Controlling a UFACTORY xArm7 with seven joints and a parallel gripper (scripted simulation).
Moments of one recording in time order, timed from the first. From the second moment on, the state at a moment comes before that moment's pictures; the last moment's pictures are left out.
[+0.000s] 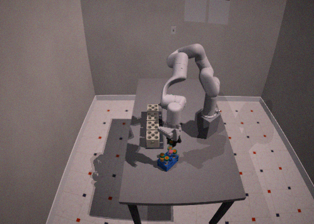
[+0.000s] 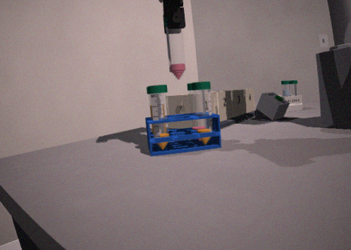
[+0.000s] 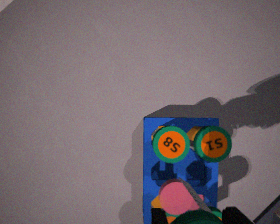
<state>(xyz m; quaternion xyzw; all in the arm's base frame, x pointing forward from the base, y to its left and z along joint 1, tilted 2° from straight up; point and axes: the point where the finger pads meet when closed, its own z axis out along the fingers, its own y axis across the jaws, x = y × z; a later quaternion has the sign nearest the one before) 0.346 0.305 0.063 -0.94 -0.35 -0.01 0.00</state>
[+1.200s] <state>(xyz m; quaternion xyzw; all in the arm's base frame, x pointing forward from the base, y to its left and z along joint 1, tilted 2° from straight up) 0.360 0.228 0.073 -0.99 -0.10 -0.01 0.00</state>
